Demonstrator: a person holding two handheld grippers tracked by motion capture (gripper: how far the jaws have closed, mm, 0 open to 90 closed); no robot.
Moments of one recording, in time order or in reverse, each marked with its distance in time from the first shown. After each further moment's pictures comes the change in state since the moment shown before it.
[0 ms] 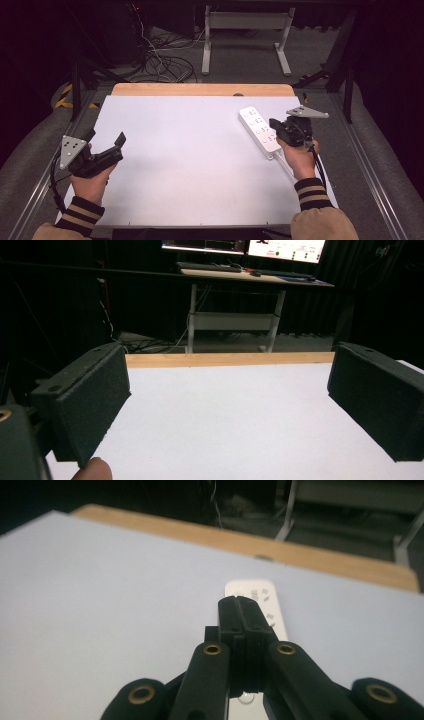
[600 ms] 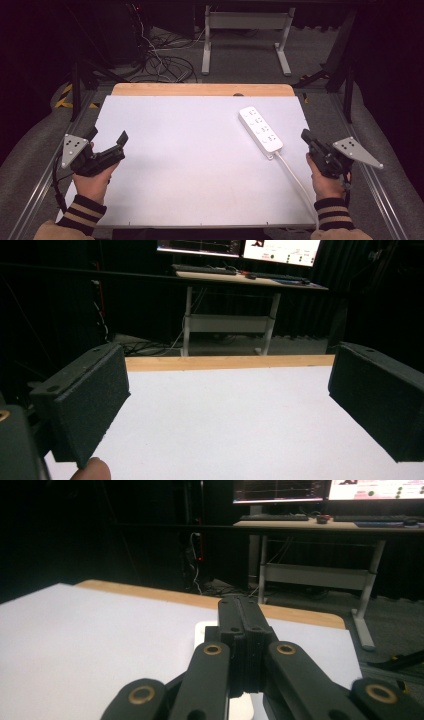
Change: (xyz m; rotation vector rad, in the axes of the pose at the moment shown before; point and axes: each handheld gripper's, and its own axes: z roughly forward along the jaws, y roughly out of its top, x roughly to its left) left arm -0.004 0.002 0.004 -0.007 -0.016 0.000; right arm -0.018 -0.055 -0.091 -0.443 -0.079 0.019
